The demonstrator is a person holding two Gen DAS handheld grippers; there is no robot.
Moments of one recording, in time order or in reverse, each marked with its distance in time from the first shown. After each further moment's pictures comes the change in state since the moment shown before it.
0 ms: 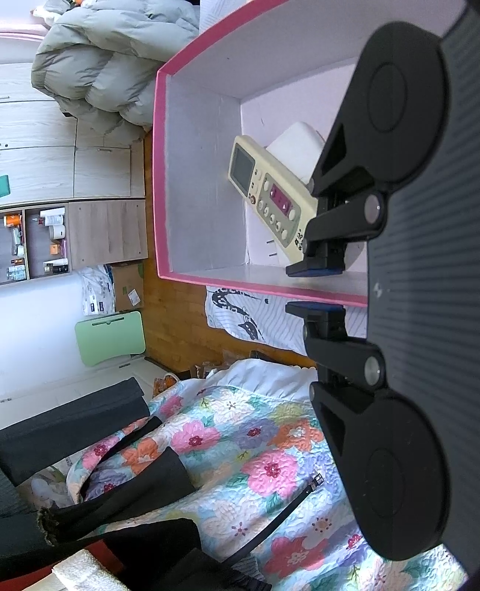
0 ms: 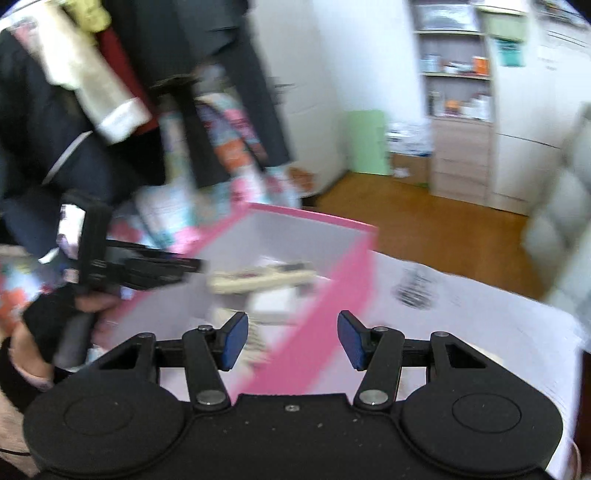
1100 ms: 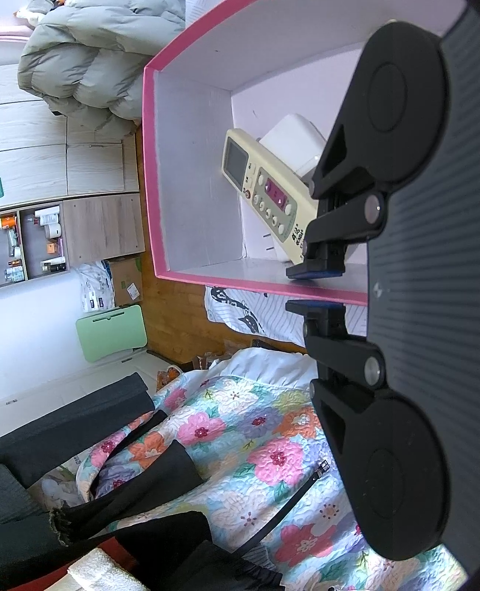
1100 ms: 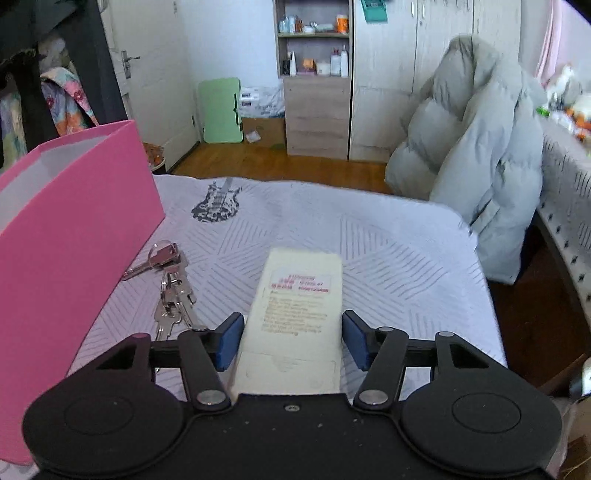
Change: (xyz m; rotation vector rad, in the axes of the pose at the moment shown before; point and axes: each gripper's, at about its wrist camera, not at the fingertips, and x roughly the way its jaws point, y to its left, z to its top) left arm -0.001 -0.005 0.002 0.038 0.005 0.040; right arm 0.066 -0.093 -0.072 0.119 0.060 -0.437
